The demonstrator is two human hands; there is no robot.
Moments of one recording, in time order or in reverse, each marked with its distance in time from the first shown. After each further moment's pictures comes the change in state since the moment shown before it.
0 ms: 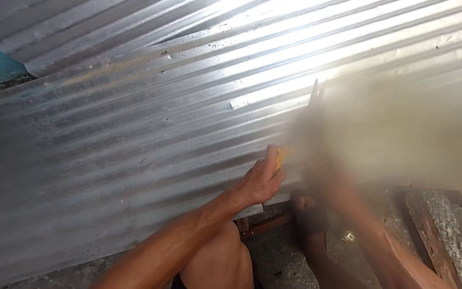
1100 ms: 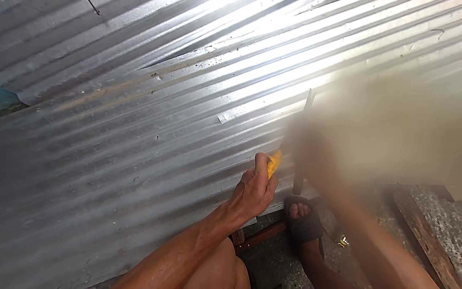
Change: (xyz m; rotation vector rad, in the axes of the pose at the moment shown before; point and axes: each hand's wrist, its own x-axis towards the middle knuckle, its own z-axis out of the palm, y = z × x) left_hand -0.004 0.020 0.018 0.268 0.288 0.138; right_hand 0.040 -0.014 -0.014 -0.366 0.313 -0.340
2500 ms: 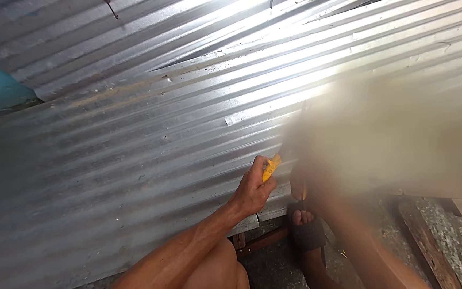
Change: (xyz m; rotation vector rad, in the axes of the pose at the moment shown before) left_hand 0.002 -0.023 -0.004 -0.602 -0.071 -0.123; right_hand -0.035 0.015 0.010 0.989 -0.298 0.385
